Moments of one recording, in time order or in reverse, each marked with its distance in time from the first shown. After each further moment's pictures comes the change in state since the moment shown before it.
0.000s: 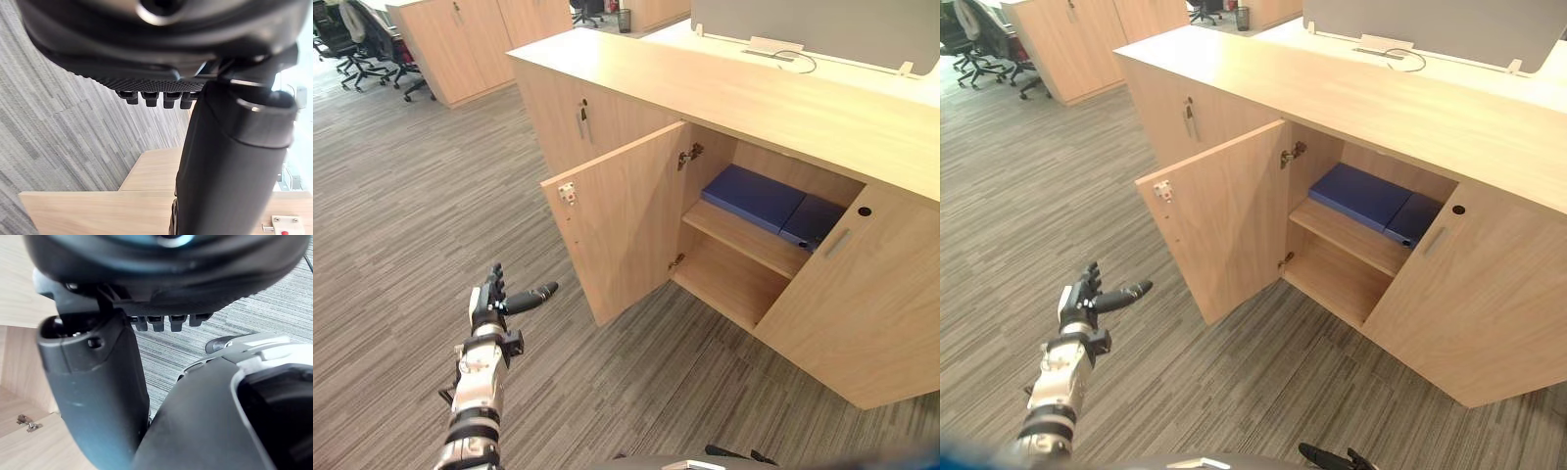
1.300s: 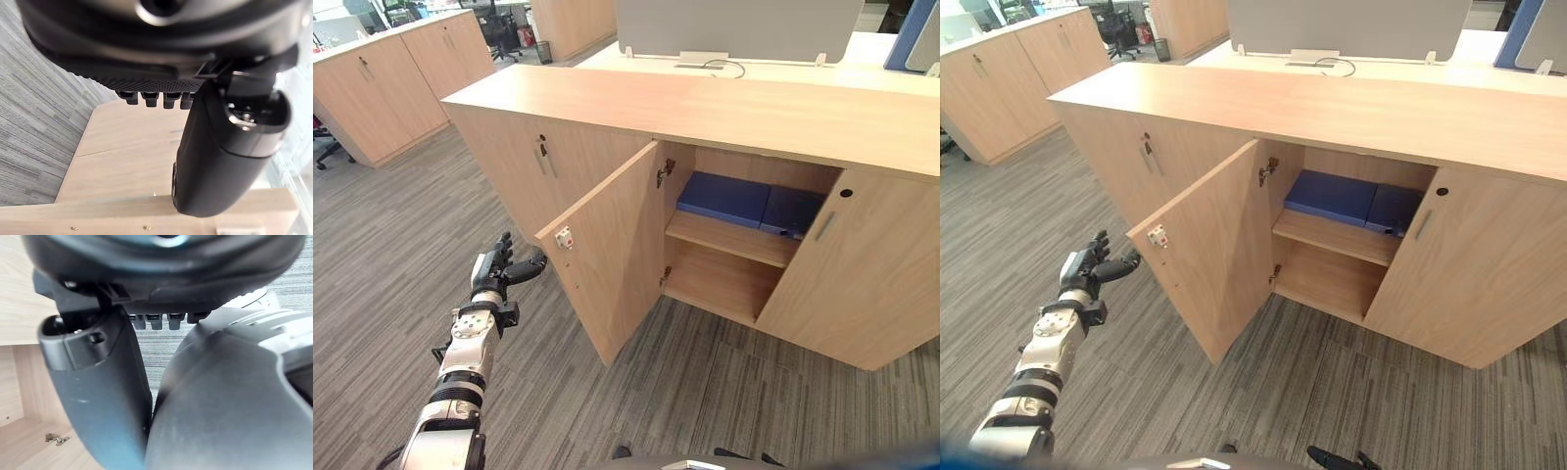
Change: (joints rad) left arm -0.084 0.211 -0.282 0.048 -0.159 -0.034 -0.094; right arm 0.020 -0.037 -0.013 -0.008 0.038 -0.004 0.037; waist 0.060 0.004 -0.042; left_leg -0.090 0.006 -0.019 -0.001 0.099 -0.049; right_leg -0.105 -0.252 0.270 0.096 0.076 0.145
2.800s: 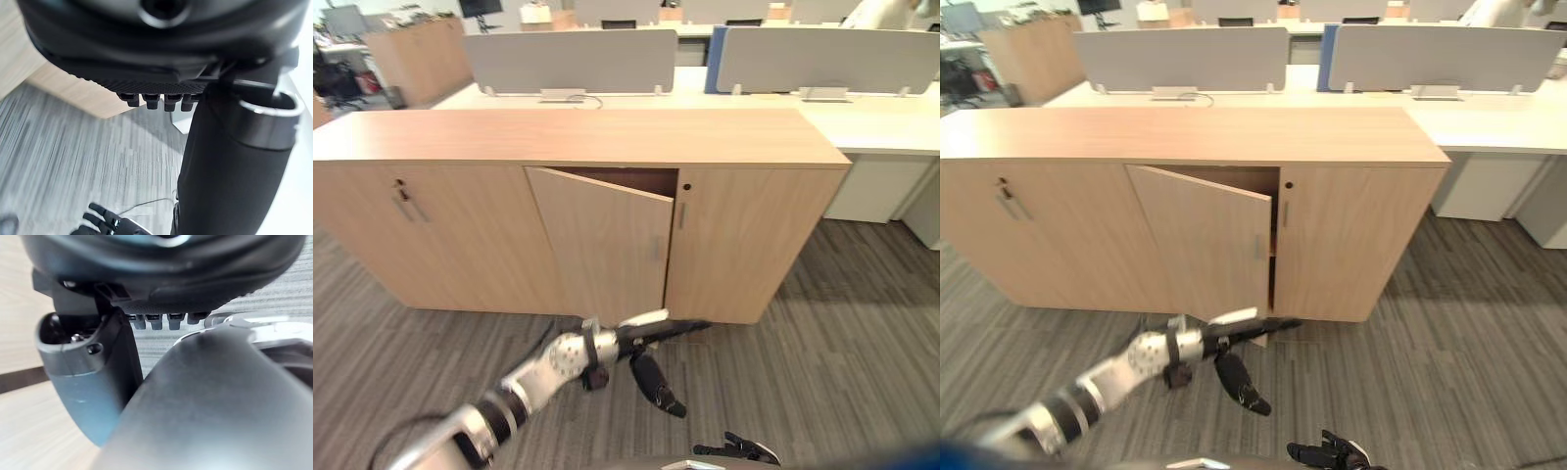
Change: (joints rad) left arm 0.118 -0.095 -0.722 -0.168 0.087 -0.141 -0.383; right arm -0.066 -0.021 0.272 0.038 -0.064 -0.025 0.074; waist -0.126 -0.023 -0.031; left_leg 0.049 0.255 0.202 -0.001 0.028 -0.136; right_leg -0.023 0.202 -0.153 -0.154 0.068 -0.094
